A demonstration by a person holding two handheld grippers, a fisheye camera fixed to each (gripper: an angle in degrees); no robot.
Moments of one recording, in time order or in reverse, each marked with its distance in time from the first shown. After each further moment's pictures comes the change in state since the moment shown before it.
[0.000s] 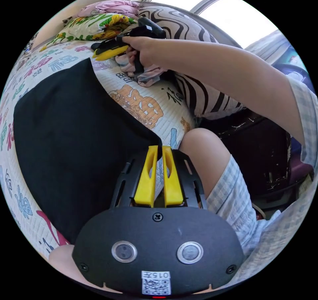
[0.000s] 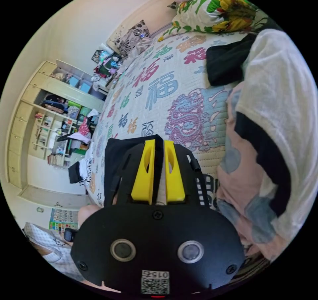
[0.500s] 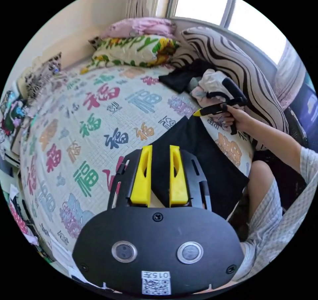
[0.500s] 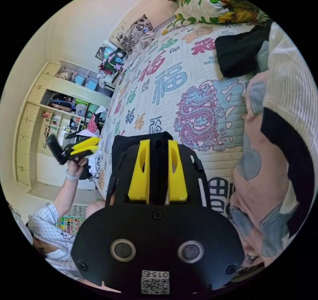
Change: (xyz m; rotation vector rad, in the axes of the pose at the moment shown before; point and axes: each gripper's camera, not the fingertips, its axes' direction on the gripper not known) left arm -0.287 -0.113 -0.058 0.047 -0.361 0.028; right arm -0.005 -0.003 -0.035 -0.055 -0.126 -0.001
